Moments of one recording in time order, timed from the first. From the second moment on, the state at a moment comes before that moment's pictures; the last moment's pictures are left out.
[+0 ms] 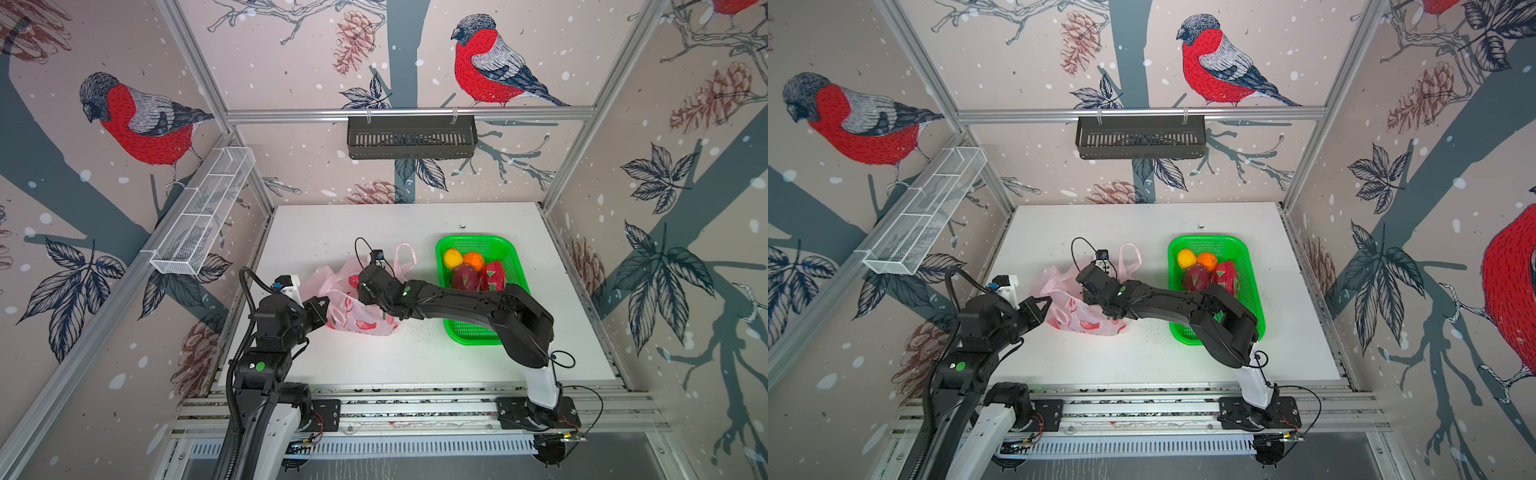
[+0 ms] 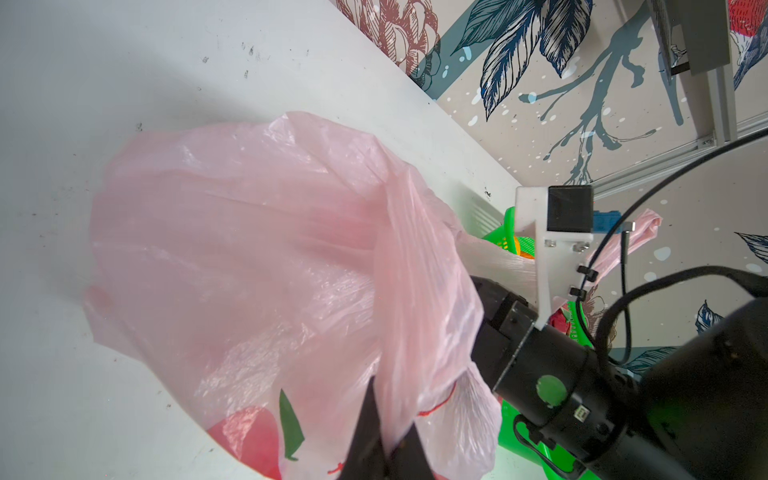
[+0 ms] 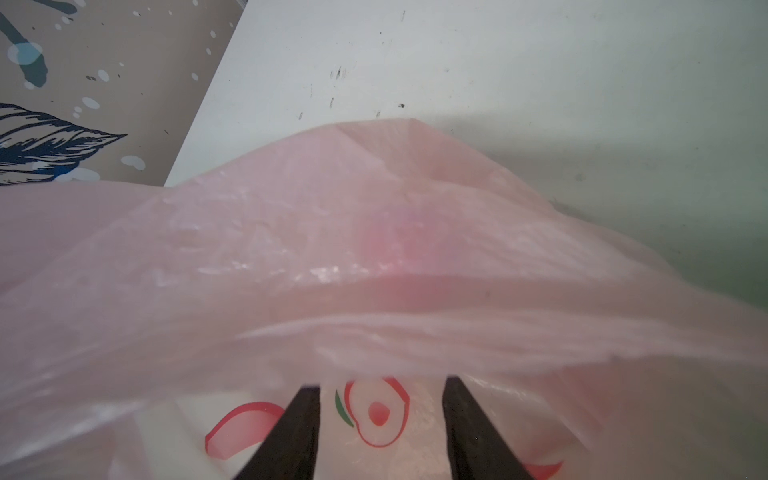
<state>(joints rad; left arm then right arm) -0.06 0.50 0.54 -0.56 0.34 -0.65 1.09 2.01 1.48 -0.17 0.27 0.76</state>
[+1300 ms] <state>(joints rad) -0.06 0.40 0.58 -0.65 0.44 -0.66 1.07 2.22 1.65 -0.14 0.26 0.74</state>
